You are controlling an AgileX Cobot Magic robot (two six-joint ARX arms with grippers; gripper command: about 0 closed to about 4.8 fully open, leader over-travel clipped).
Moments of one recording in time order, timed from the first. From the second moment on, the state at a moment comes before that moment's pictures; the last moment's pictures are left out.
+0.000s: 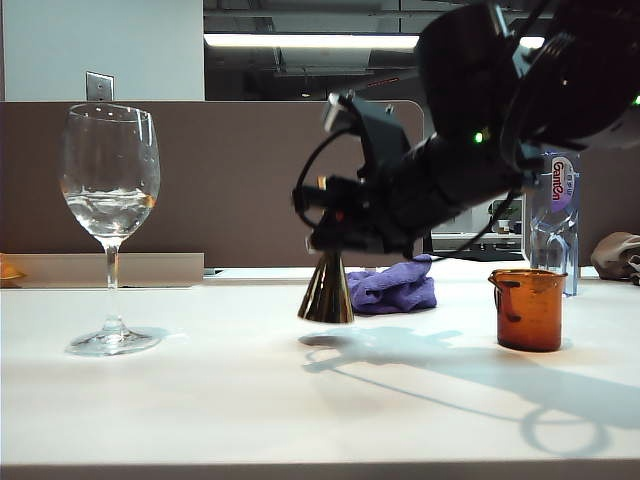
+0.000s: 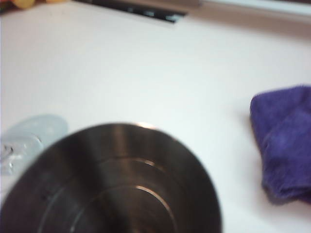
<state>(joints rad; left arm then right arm) -0.41 0.40 1.53 -1.43 0.27 0.00 0.64 1.77 0.76 0.72 -0.08 0.06</state>
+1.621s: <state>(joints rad) -0.41 0.40 1.53 -1.43 0.27 0.00 0.71 1.77 0.71 0.76 0.15 0.02</state>
